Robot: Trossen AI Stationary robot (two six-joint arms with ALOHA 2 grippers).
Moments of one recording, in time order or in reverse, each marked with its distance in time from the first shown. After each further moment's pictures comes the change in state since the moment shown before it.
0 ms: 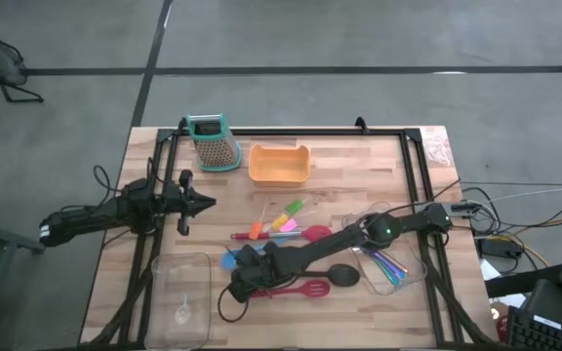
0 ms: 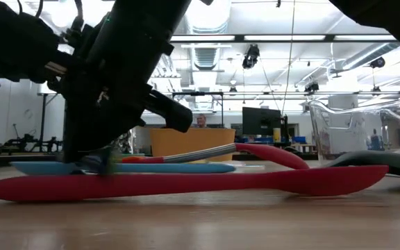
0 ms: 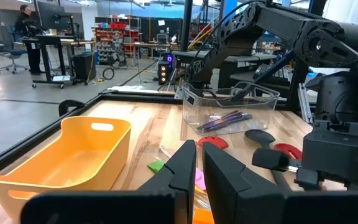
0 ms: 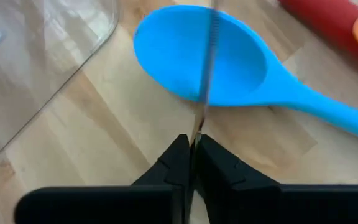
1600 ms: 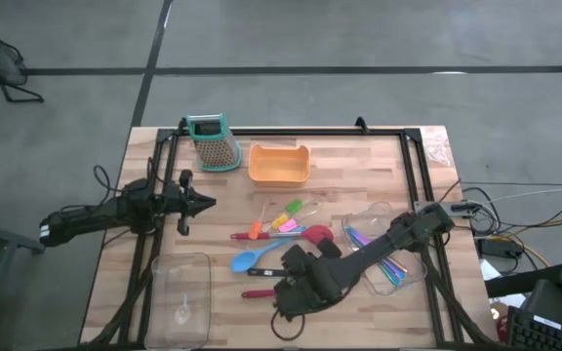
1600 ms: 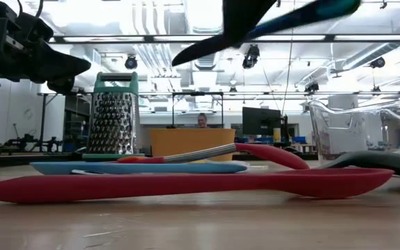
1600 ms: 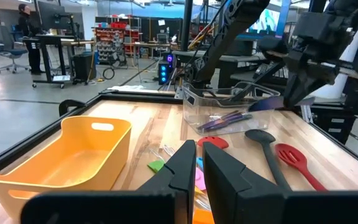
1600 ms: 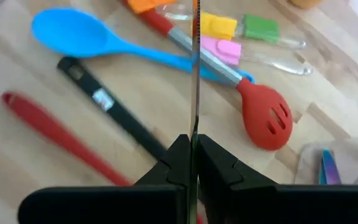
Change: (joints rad) left arm 0.000 0.002 0.000 0.000 0.000 0.000; right arm 0.185 -0.303 -0.016 -0.733 0.206 0.318
